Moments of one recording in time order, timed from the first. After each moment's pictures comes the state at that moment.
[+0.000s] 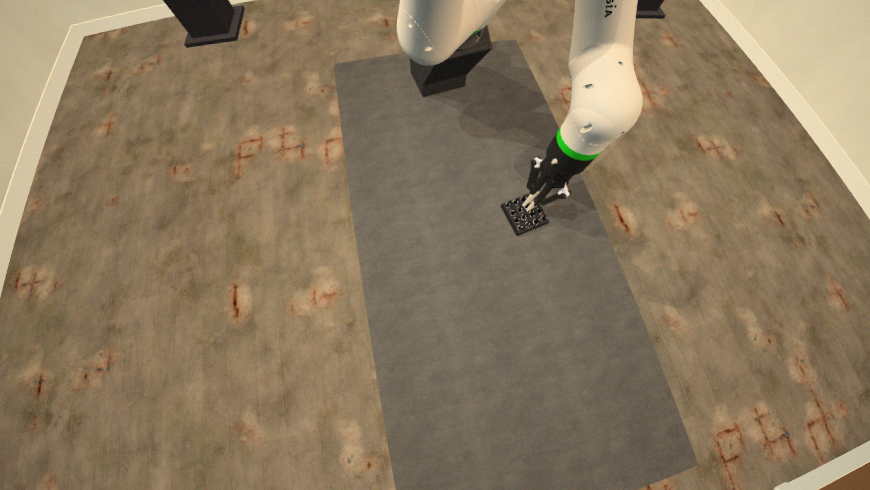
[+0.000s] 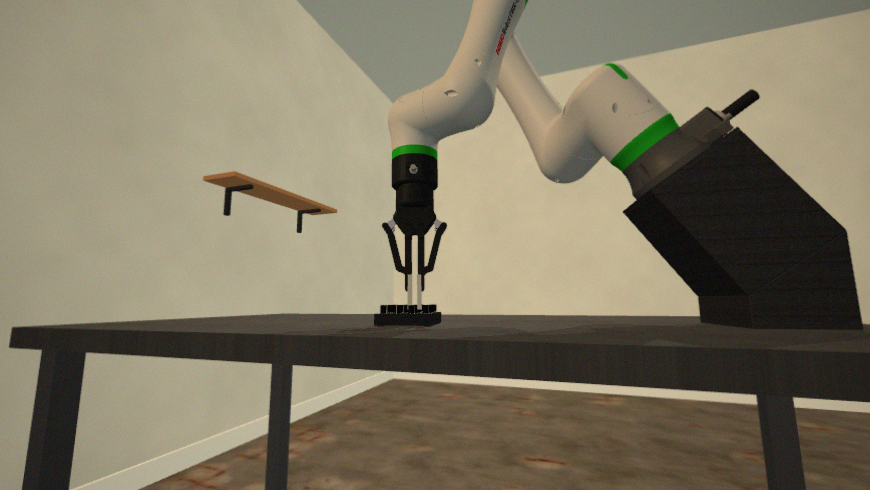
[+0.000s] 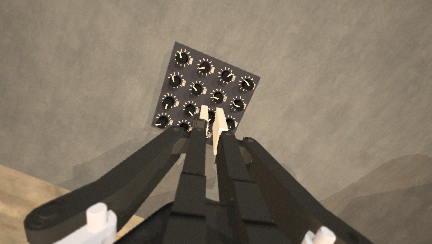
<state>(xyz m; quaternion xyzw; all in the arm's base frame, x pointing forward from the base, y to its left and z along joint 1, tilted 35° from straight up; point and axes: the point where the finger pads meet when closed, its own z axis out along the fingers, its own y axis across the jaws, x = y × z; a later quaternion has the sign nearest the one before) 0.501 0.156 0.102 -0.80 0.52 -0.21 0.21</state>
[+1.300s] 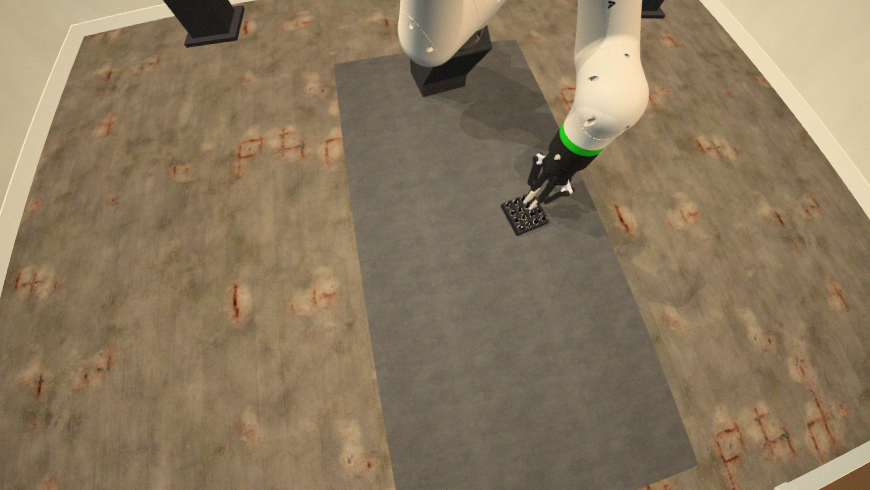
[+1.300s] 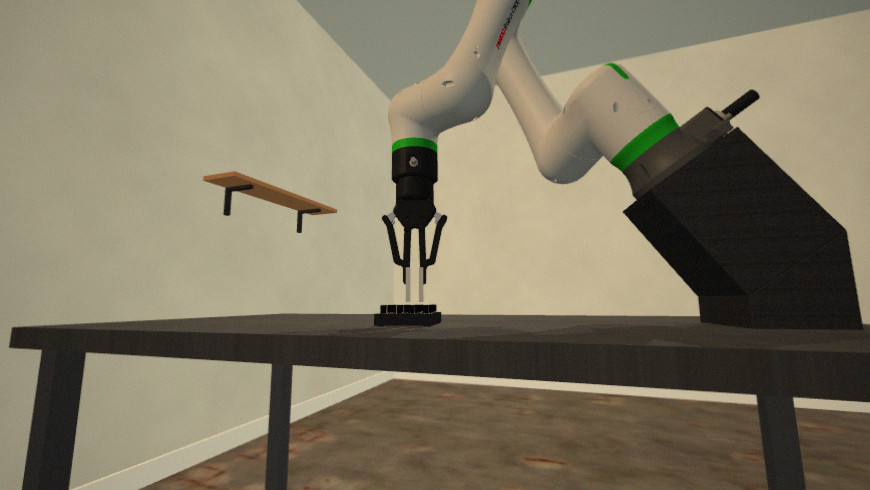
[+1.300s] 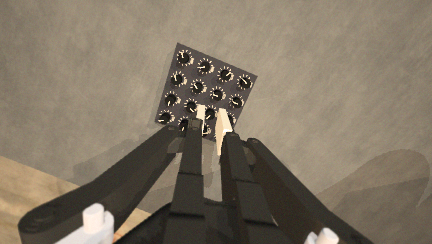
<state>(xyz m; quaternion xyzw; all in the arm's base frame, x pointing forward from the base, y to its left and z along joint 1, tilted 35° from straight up) 0.493 0.155 0.114 -0.80 0.52 -0.21 0.21</state>
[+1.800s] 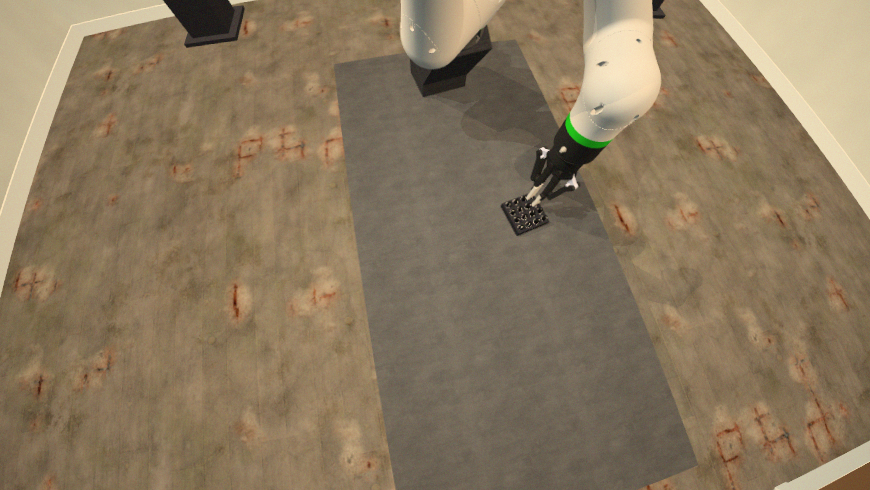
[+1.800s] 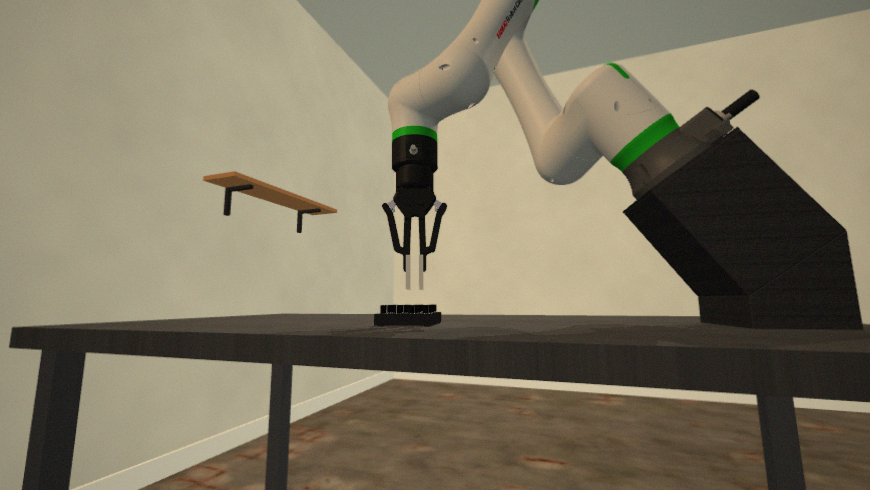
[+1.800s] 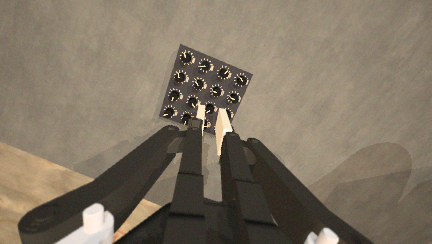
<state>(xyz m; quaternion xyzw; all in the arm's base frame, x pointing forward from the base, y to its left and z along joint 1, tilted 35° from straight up) 0.480 0.152 0.133 -0.80 0.52 -0.21 0.21</state>
